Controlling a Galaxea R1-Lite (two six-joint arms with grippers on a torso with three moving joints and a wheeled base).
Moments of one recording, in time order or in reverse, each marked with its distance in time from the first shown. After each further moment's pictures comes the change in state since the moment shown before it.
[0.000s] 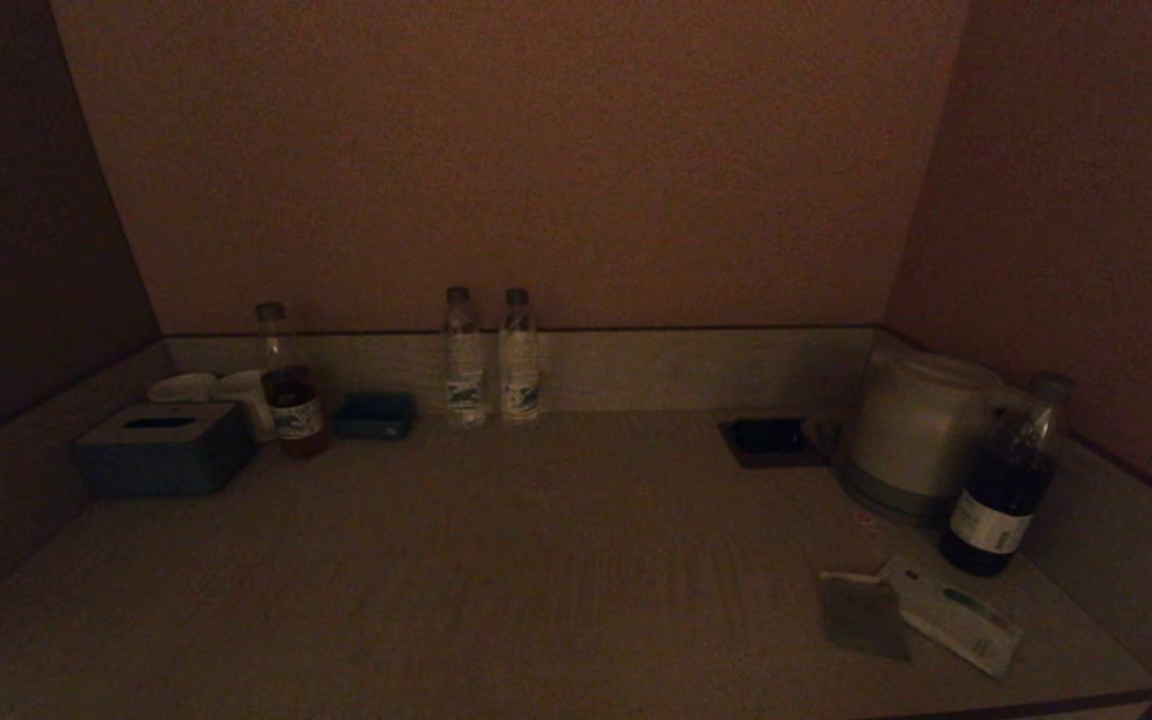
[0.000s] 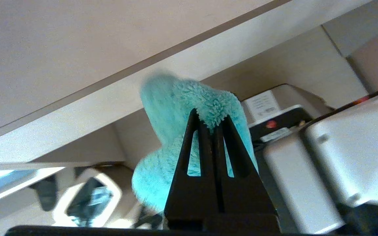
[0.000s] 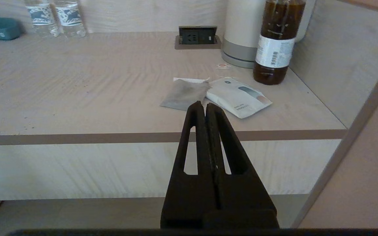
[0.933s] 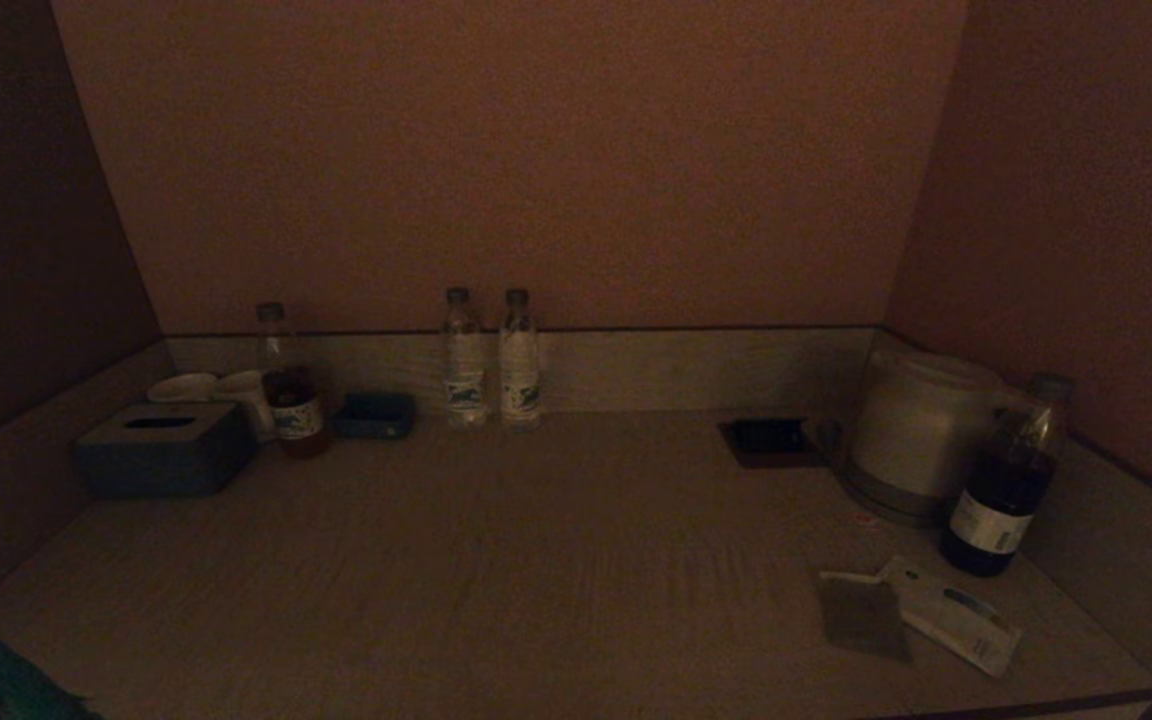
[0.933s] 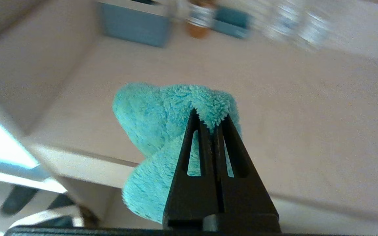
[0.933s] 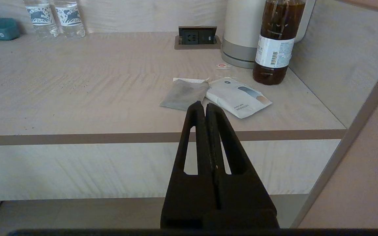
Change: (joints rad) left arm 0.502 -0.015 -0.109 -0.356 0.264 0.113; right arm 0.000 0.000 0.000 0.000 0.000 0.000
